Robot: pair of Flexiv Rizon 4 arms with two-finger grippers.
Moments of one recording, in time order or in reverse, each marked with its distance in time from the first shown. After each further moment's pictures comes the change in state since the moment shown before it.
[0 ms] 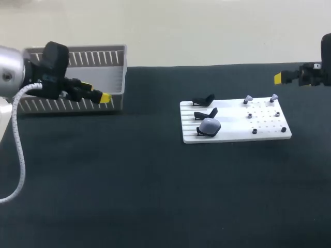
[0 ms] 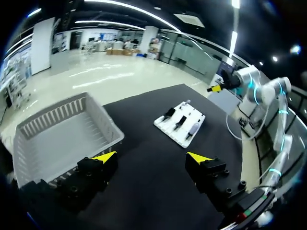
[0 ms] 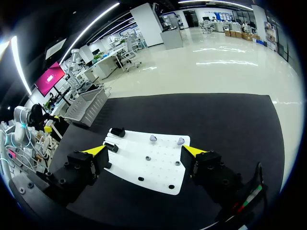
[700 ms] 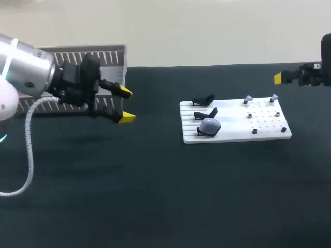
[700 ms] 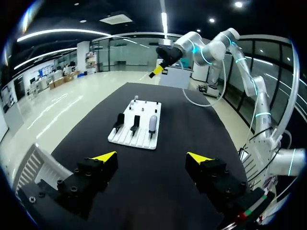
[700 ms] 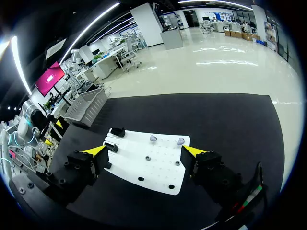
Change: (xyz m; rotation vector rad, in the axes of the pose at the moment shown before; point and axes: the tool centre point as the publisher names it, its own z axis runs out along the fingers) left arm 0.002 -0.062 0.054 0.343 -0.016 0.487; right arm 0.000 0.000 0.000 0.000 0.000 0.000
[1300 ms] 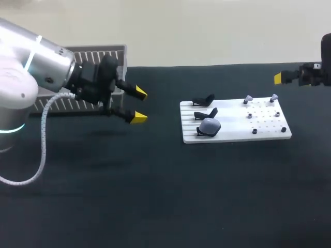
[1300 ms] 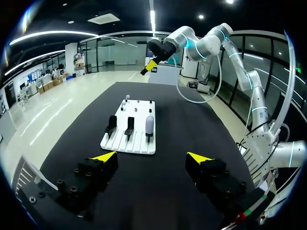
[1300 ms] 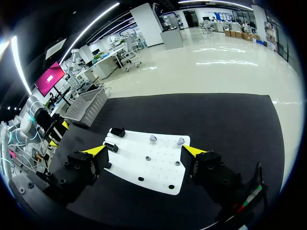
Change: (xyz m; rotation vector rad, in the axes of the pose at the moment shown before) left arm -0.004 0.011 0.028 0.076 0.010 0.026; right arm 0.000 0.000 0.000 0.000 0.000 0.000
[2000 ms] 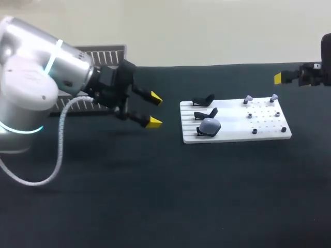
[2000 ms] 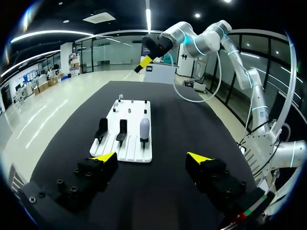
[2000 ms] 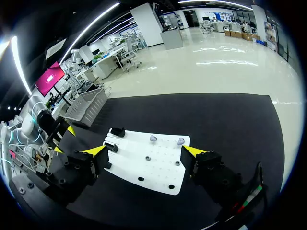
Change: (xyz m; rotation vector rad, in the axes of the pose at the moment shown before) left arm -0.007 -0.005 0.046 0.048 0.009 0.021; right arm 0.000 0.000 0.000 0.000 0.000 0.000
